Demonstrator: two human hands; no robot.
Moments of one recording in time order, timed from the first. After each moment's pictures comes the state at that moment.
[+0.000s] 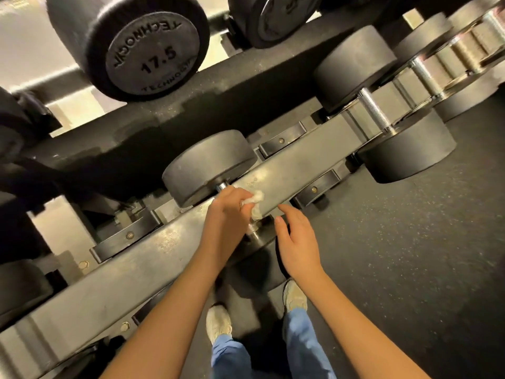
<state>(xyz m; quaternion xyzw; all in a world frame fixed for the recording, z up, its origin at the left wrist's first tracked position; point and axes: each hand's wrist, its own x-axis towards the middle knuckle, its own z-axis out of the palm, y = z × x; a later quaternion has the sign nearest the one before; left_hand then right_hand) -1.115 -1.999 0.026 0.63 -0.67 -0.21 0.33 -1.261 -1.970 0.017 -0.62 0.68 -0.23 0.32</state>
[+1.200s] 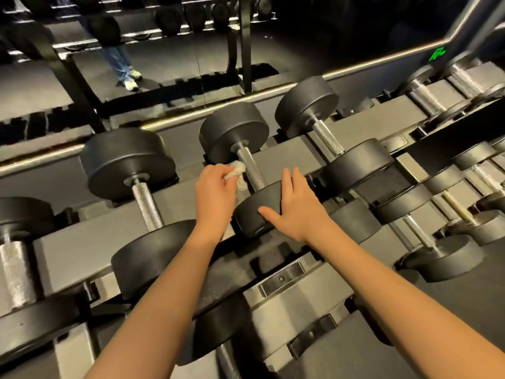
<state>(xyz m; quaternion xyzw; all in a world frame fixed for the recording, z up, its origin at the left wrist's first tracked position) -1.077 -2.294 0.231 0.70 -0.53 -0.13 0.45 -1.249 -2.302 0.250 -0.81 0.56 0.00 0.15</state>
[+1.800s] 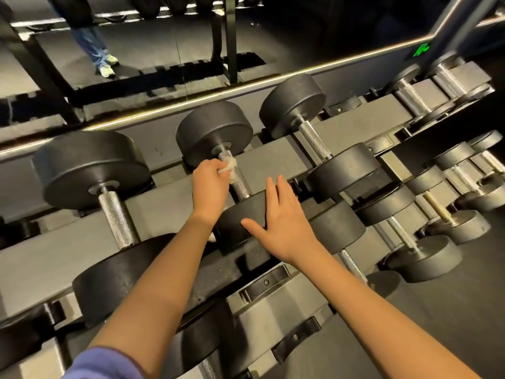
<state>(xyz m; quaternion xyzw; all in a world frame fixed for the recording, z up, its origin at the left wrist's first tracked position) -1.091 -2.366 0.201 0.73 -0.49 -0.19 0.43 -1.255 -2.300 0.247 -0.81 0.55 -0.06 0.19</state>
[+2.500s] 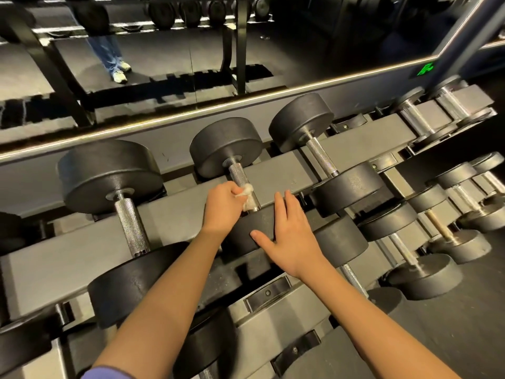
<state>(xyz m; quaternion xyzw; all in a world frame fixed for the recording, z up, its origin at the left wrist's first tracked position) -1.093 -2.347 0.208 0.72 -0.49 -0.32 0.39 -1.254 -2.299 0.249 -0.81 0.55 -0.07 0.19</state>
